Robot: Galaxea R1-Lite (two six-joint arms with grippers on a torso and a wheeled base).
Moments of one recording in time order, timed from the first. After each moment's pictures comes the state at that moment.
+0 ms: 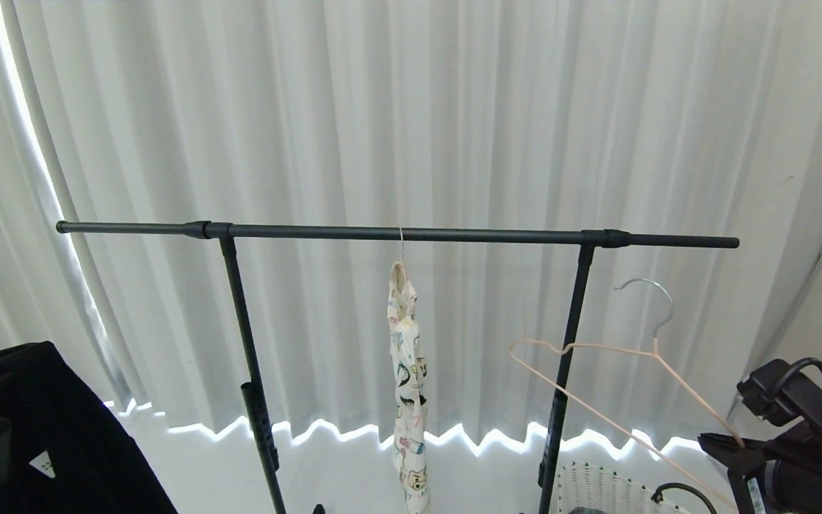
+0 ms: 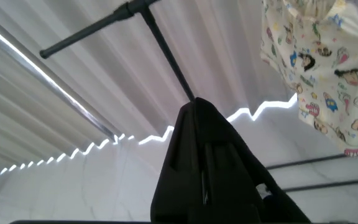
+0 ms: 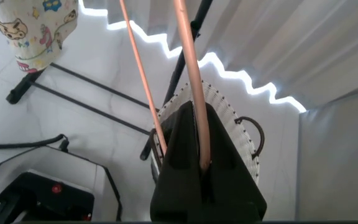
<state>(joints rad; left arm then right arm) -0.36 0.85 -0.63 0.09 0.35 0.38 0.38 1.33 -0.21 -0.53 -0.05 -0.09</state>
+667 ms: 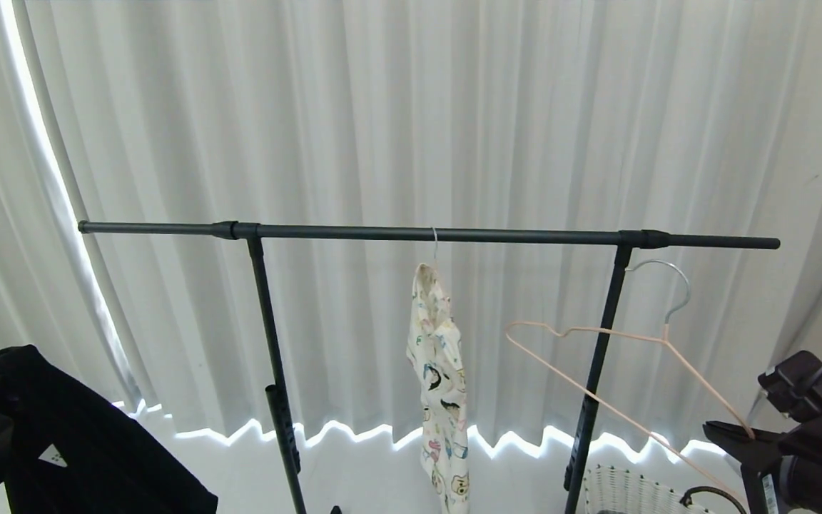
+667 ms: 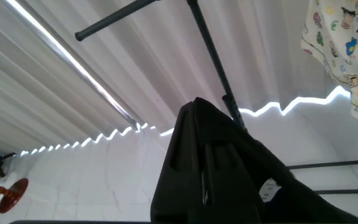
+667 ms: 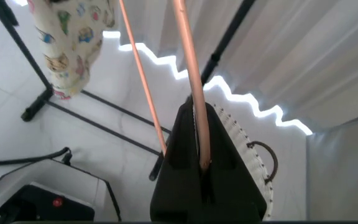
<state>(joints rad) -0.36 0.86 -0.62 0.08 0.46 0.40 0.41 1.24 -0.22 -0.53 -0.05 -0.09</state>
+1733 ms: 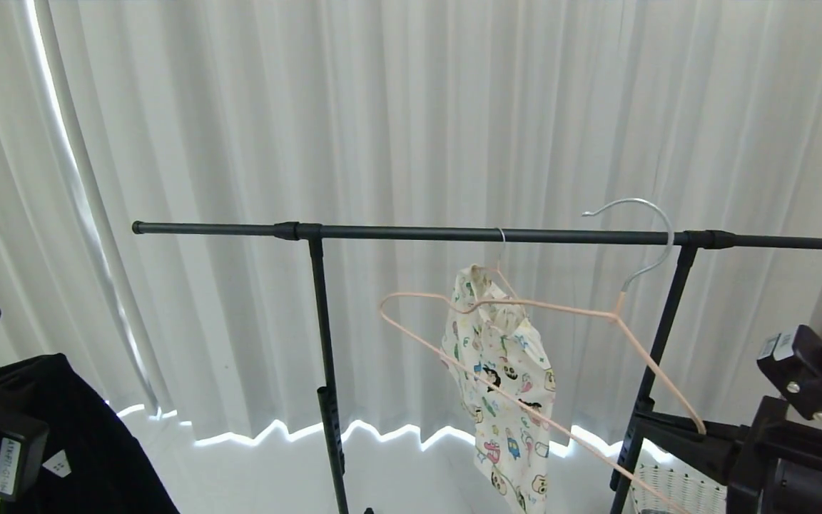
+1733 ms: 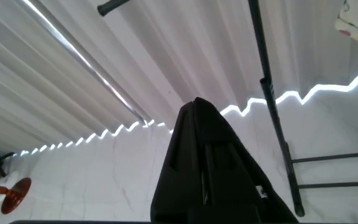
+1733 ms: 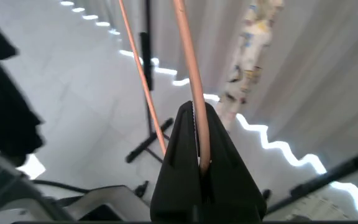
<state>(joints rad) -0.37 0.90 -0.57 0.03 0.45 0.39 0.77 1.20 -0.34 -0.53 0.04 0.10</state>
